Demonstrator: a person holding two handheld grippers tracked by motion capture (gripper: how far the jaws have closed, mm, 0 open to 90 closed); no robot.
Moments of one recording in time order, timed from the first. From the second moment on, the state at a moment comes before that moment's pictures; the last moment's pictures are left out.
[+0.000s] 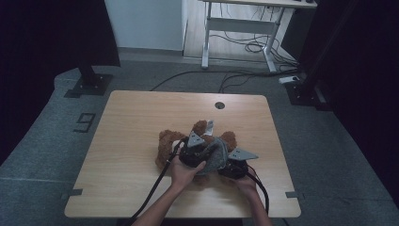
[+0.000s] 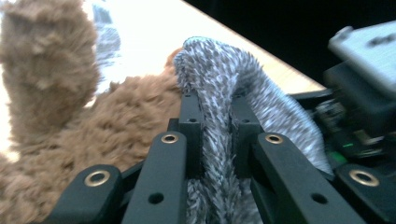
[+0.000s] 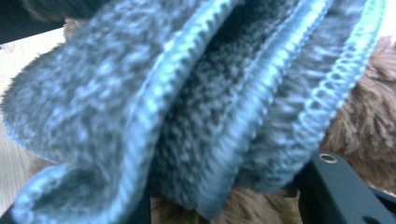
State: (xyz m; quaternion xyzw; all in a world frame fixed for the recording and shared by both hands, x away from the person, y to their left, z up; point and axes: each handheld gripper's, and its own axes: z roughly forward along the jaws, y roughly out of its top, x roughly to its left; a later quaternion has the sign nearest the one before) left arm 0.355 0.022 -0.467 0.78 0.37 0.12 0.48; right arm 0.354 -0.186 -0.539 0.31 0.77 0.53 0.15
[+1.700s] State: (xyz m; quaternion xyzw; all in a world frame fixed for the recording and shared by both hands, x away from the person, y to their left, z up) left arm 0.336 0.179 -0.450 0.71 0.45 0.15 0.52; right arm 0.353 -0.187 -0.541 0.32 0.77 0.54 0.13
